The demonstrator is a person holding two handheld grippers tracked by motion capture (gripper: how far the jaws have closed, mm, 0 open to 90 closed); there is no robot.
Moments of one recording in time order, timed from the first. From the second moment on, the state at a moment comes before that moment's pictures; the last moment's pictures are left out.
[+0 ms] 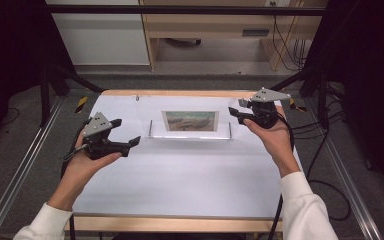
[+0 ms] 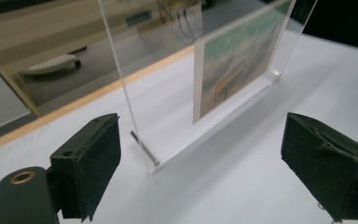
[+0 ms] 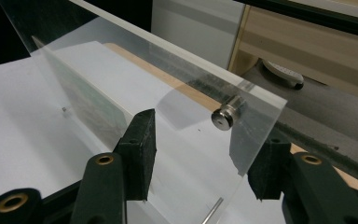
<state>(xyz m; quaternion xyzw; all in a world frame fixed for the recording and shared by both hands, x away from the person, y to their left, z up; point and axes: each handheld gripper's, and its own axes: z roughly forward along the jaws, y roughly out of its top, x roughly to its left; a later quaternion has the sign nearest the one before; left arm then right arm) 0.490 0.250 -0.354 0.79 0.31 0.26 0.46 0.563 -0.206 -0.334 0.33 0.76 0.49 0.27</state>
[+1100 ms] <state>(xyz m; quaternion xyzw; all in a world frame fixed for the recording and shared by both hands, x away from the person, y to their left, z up) 0.494 0.282 -0.442 0.77 0.40 0.24 0.43 0.603 -0.207 -0.334 0.37 0.73 0.51 0.25</state>
